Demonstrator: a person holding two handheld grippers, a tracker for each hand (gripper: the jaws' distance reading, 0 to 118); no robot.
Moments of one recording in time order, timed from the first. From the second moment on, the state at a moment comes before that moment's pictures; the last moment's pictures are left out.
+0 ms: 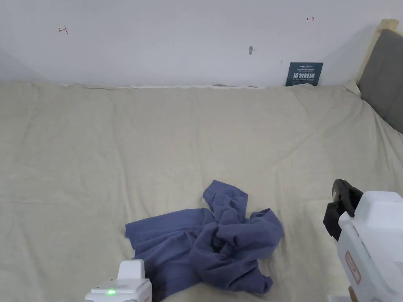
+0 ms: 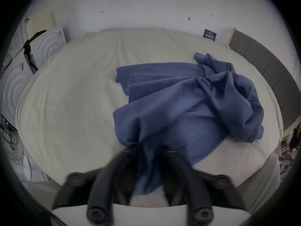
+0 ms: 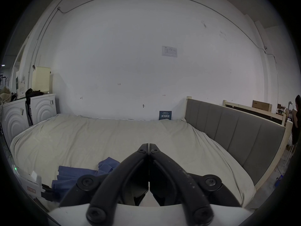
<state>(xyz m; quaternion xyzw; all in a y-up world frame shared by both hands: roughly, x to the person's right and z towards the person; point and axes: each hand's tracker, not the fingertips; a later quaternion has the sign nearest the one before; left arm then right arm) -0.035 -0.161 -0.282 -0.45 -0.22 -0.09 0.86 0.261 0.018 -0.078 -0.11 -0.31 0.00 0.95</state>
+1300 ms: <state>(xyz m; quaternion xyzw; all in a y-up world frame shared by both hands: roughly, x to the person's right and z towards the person) -0.055 -0.030 -0.361 -0.34 -0.33 0.04 0.88 0.362 -0.017 -0.242 -0.32 -0.22 0.00 0.92</state>
